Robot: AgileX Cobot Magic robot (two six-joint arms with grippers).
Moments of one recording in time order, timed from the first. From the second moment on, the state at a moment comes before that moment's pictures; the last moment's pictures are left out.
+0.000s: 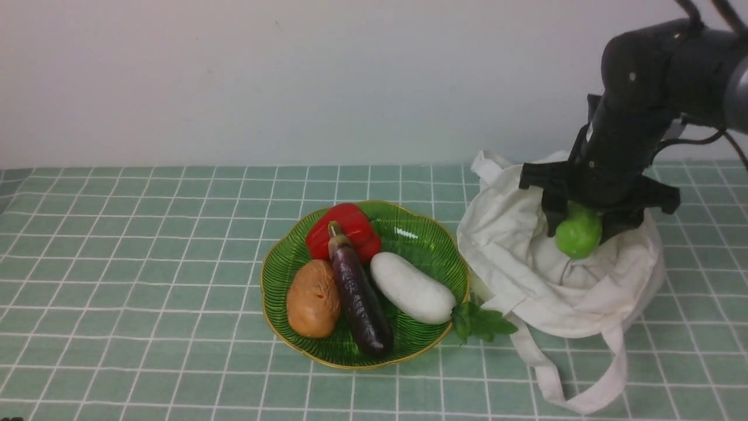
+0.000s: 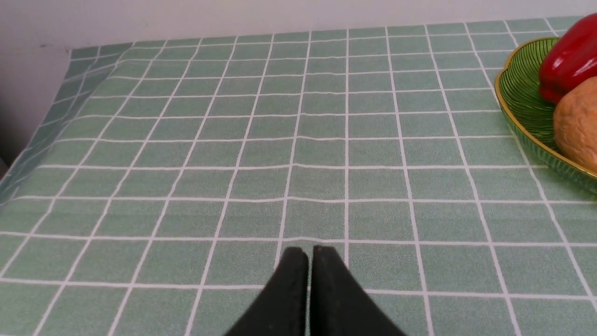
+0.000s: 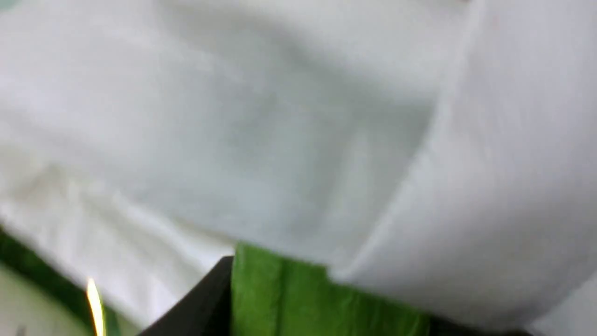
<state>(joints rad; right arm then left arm) 0.28 1.92 -1.58 -0.05 1.21 0.52 0.05 -0.01 0.03 0.03 0.38 0.02</state>
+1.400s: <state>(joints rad) 0.68 2.07 -1.88 -0.05 1.21 0.21 0.05 -0.01 0.03 0.03 0.38 0.02</state>
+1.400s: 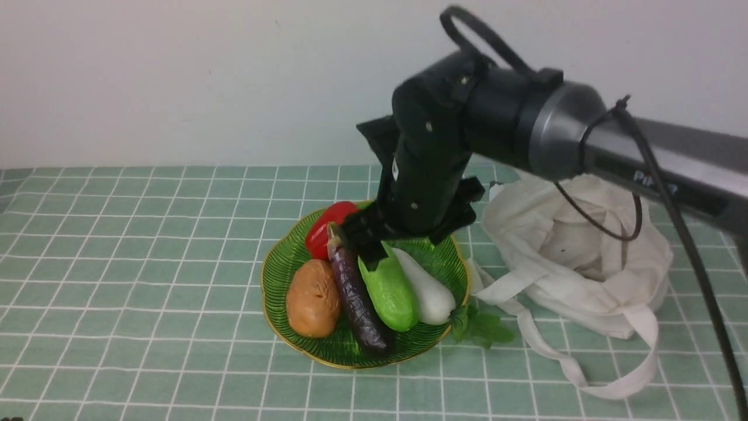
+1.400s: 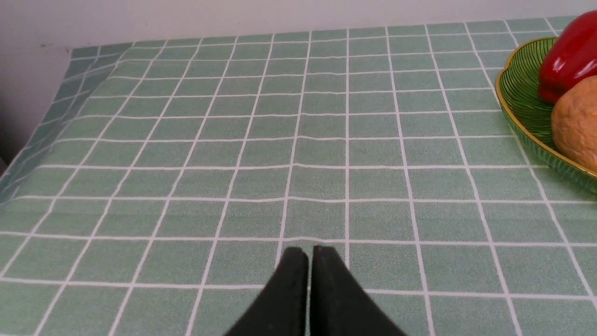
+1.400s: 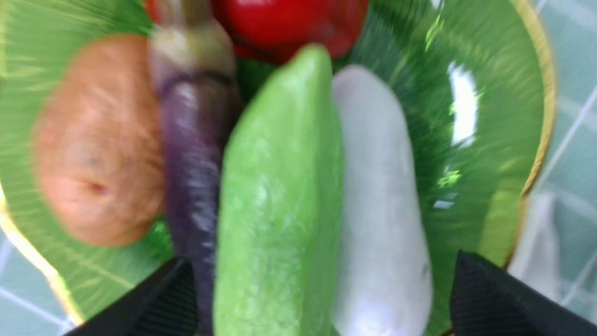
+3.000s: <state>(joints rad) 0.68 0.24 -0.26 -0.02 0.13 0.10 0.05 -0.01 0.03 0.03 0.38 0.02</state>
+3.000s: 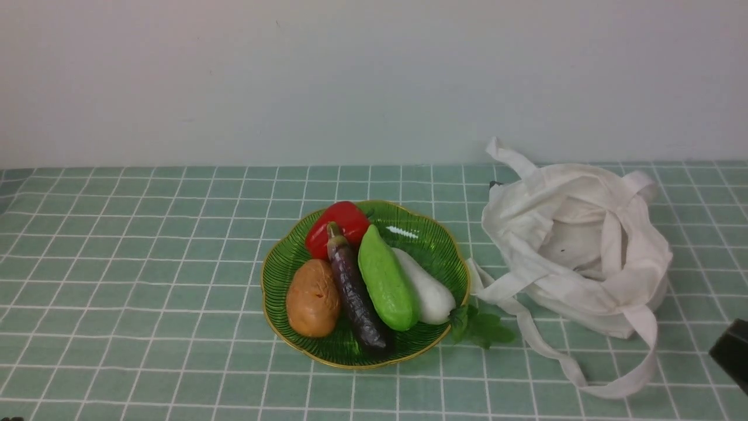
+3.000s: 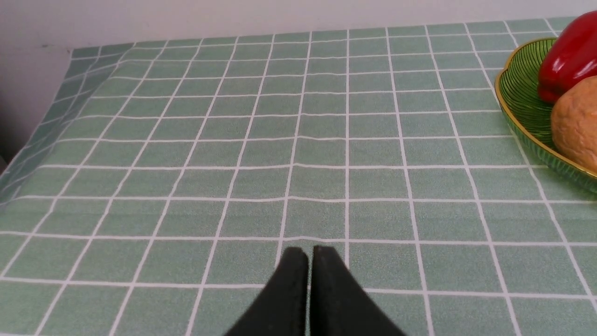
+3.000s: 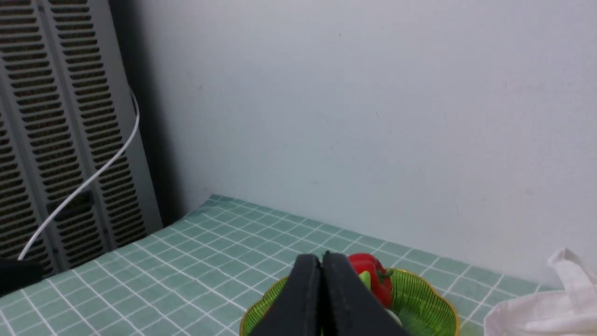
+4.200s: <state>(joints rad) 0.02 -0.01 0.03 -0.03 0.29 0.00 0.05 -0.01 0.03 0.03 0.38 0.02</state>
